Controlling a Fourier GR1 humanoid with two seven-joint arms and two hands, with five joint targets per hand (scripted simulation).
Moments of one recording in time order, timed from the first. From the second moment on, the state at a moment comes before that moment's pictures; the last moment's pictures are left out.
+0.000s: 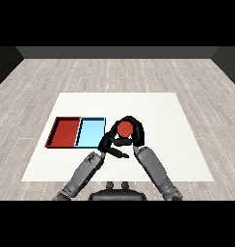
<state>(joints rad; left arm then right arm) -0.34 0.00 -0.50 -1.37 0.25 0.19 -0.17 -0.41 0.00 0.40 -1.60 -0.03 -0.48 -0.15</state>
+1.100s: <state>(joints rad) -0.38 0.03 -0.52 -1.34 0.33 0.46 -0.19 -0.50 -0.01 0.50 -1.57 -0.10 -0.58 -0.16</state>
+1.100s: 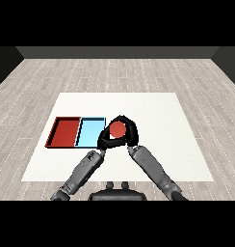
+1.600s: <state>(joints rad) -0.40 0.03 -0.53 -1.29 0.36 0.53 -0.23 -0.46 -0.02 0.53 -1.59 -0.10 -0.60 -0.18</state>
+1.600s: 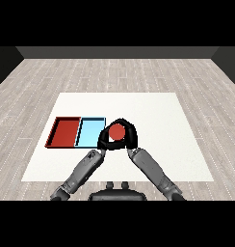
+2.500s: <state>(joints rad) -0.40 0.02 -0.53 -1.31 0.31 0.53 -0.21 -0.45 -0.01 0.49 -1.60 0.01 -0.54 -0.05</state>
